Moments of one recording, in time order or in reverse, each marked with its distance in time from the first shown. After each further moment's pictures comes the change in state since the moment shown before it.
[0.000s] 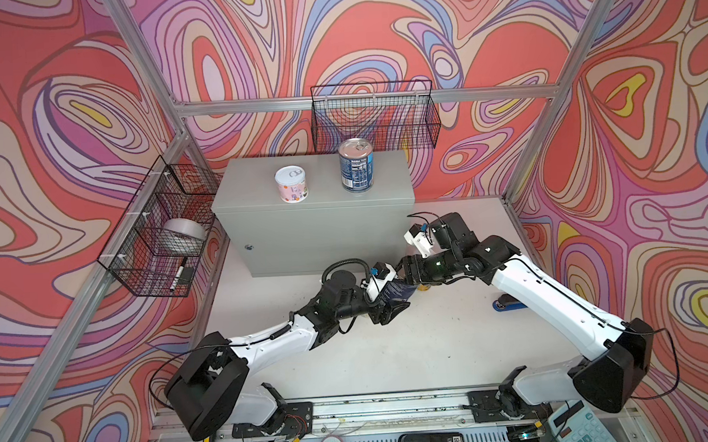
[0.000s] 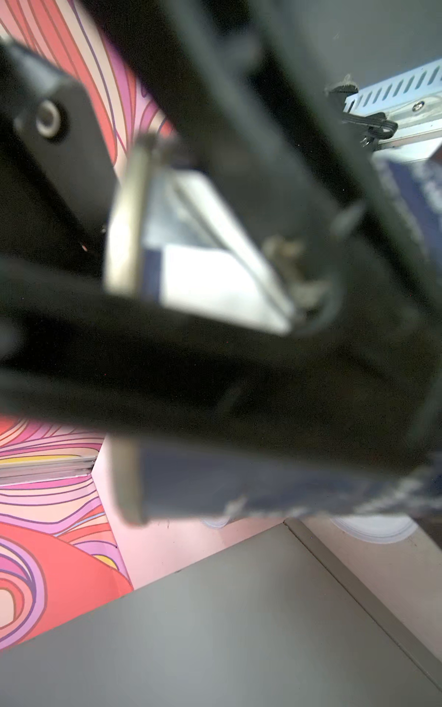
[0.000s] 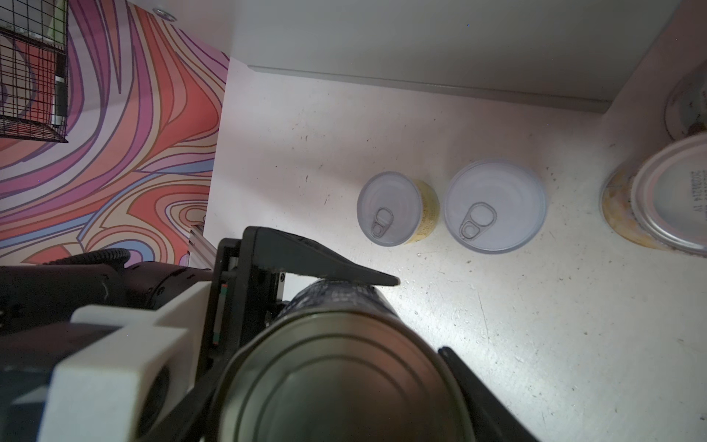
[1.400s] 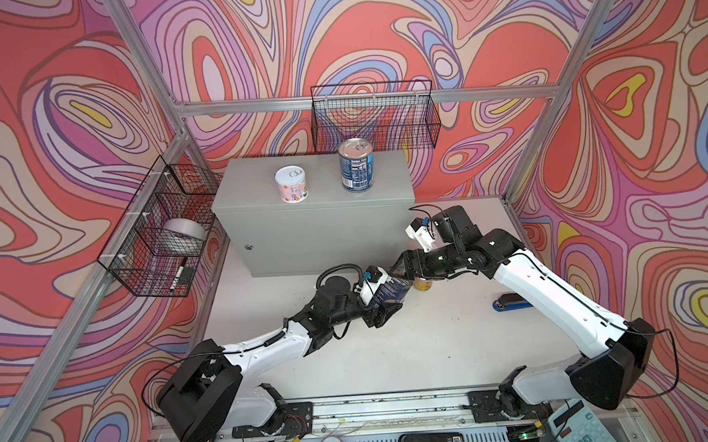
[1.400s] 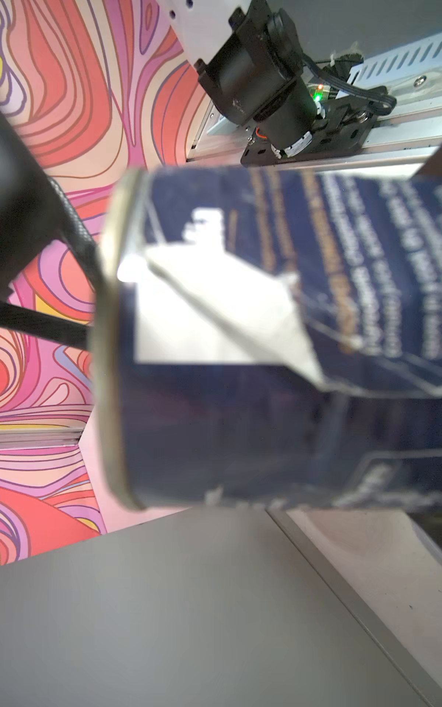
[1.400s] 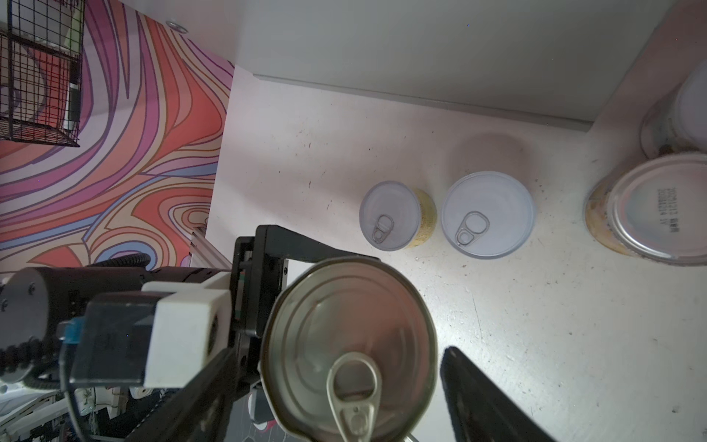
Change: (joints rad) left arm 0.008 -0.051 -0.066 -0.011 -0.068 -0.006; right arm -0.019 0.018 0.088 -0.075 0.031 -0.038
